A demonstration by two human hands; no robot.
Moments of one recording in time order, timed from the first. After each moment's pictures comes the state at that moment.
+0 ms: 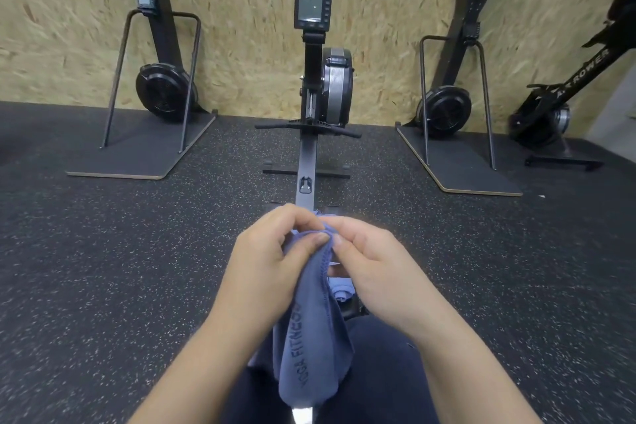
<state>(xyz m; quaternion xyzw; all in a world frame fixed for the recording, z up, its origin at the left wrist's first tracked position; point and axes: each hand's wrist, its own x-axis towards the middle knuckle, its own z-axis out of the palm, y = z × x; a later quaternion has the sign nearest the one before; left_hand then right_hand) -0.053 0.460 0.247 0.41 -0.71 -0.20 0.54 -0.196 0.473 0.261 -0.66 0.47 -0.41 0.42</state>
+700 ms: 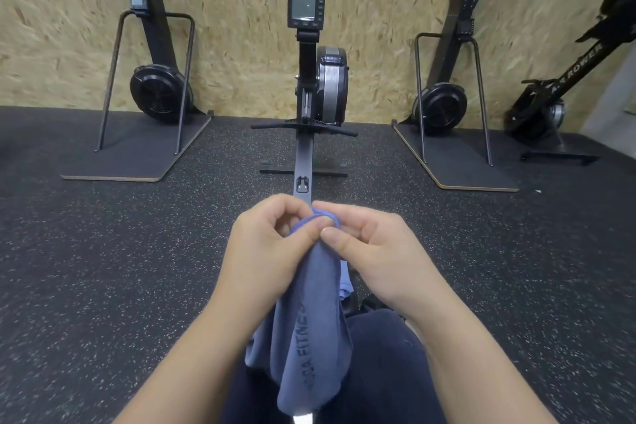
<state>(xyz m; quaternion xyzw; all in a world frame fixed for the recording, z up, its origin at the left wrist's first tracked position) -0.060 0.449 0.254 0.42 -0.65 -0.29 0.56 -0.205 0.468 0.267 -0.63 0.40 -0.48 0.47</state>
